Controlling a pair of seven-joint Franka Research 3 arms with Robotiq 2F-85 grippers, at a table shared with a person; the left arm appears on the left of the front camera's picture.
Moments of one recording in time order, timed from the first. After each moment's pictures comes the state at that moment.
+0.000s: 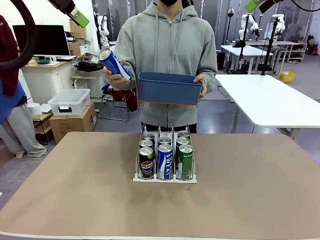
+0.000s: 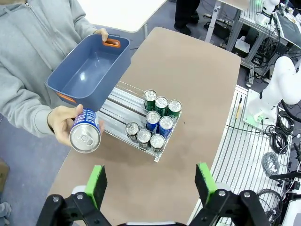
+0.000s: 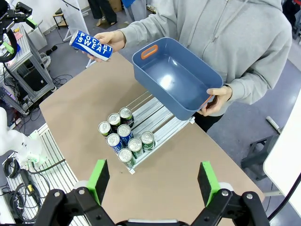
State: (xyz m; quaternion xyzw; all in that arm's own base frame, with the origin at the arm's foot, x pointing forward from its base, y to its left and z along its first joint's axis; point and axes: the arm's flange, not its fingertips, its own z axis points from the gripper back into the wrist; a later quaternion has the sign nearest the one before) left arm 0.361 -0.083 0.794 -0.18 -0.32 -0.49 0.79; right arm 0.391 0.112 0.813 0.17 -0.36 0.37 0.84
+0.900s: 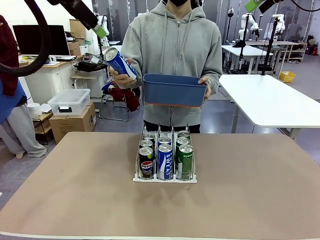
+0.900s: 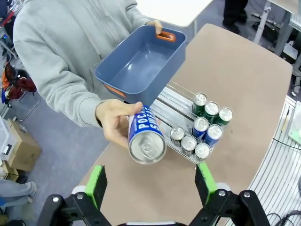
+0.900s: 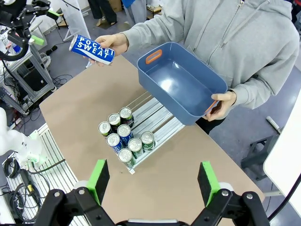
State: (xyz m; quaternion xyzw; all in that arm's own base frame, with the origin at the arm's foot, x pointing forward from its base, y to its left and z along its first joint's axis) left arm 0.406 -0.119 0.768 -0.07 -0.36 -0.44 0.82; right arm 0.391 0.112 0.813 0.17 -0.36 0.37 0.84
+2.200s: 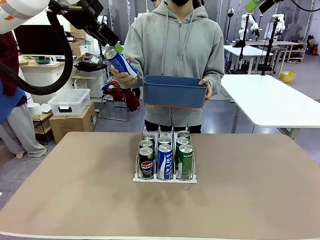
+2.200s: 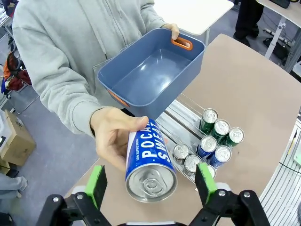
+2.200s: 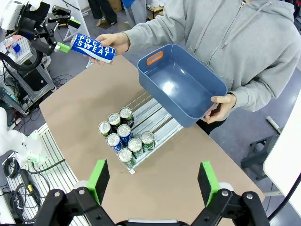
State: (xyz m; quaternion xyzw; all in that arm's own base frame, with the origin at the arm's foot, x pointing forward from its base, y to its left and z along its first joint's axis) left arm 0.442 -0.146 0.721 -0.08 -0.38 -0.39 0.83; right arm 0.391 0.112 0.813 0.17 -0.36 0.37 0.84
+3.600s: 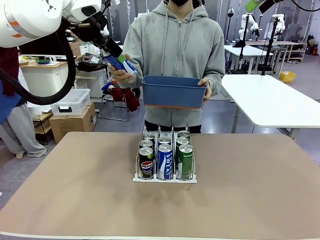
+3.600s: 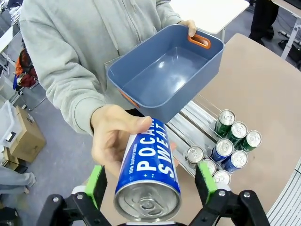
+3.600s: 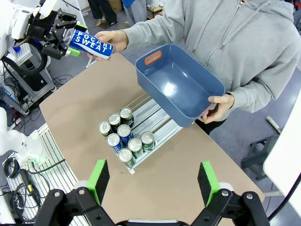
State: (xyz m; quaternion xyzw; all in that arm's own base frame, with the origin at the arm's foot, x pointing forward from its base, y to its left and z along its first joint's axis) left arm 0.450 -0.152 0.688 -0.04 -0.40 -0.37 0.84; right arm 0.391 0.112 0.813 0.17 -0.36 0.37 0.84
